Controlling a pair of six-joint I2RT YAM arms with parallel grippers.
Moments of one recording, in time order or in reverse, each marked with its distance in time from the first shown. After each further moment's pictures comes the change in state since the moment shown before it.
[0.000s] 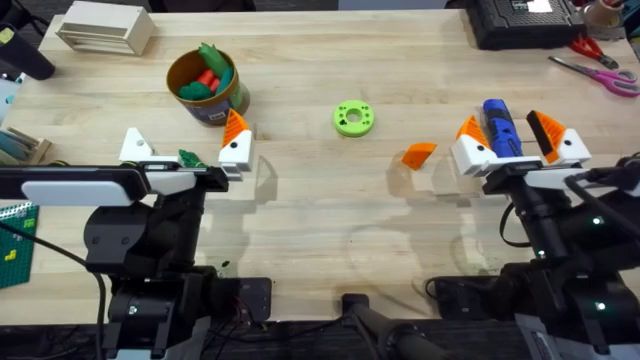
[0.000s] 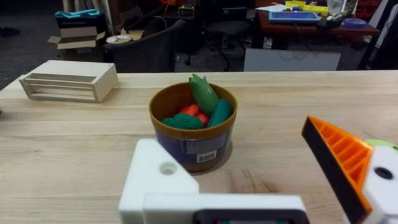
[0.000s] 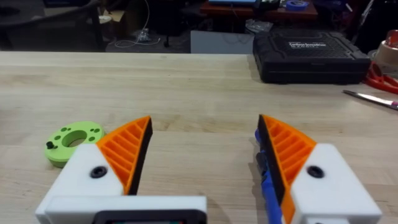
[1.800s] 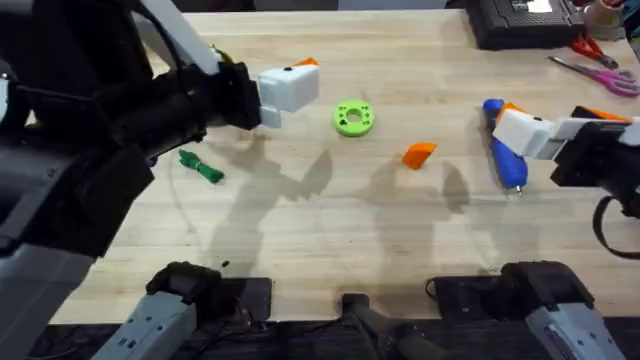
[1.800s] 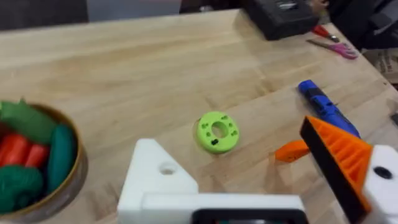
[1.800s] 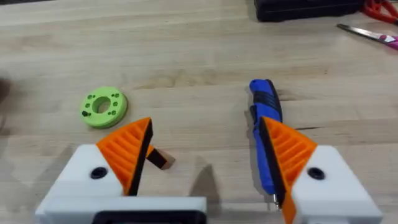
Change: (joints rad) left arm -0.199 0.821 0.752 -0.344 0.390 -0.167; right arm 0.000 0.451 0.723 -0.712 0.019 0.088
